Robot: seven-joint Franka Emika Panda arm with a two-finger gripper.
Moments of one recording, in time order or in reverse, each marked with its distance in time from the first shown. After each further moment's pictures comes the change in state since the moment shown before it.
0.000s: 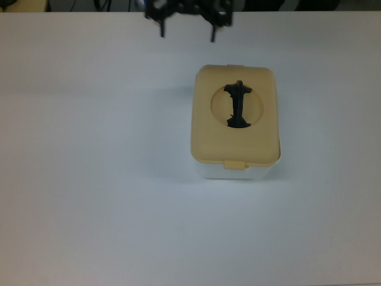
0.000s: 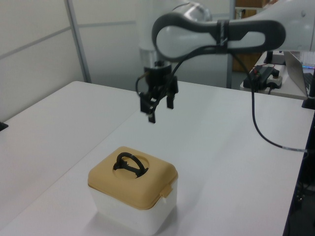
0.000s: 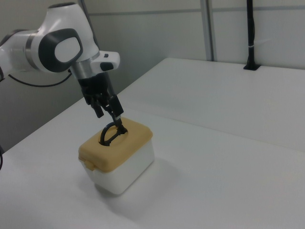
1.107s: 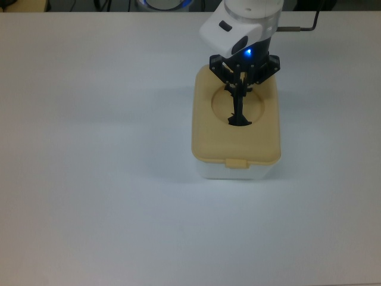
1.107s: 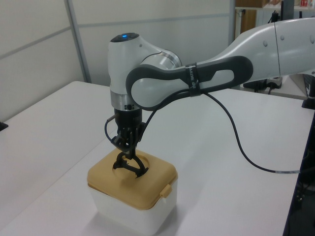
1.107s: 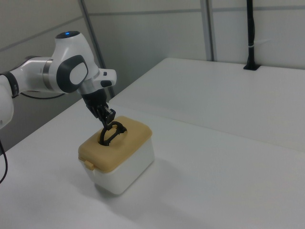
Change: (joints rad) arm 0.016 0.187 0.148 -0.008 0.025 0.264 0.108
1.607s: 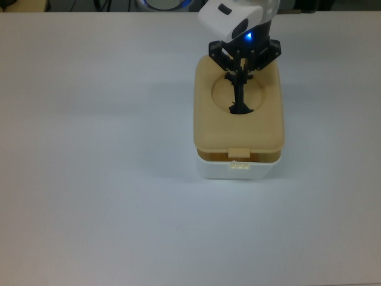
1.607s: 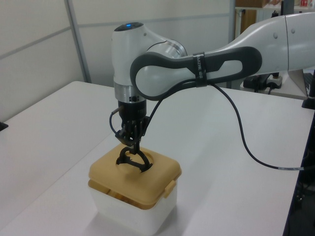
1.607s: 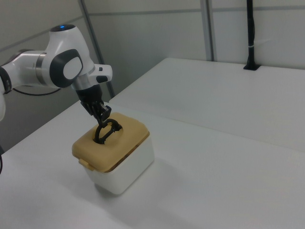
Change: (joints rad) arm -0.003 -0.041 0.000 -0.001 0.019 -0.049 -0.032
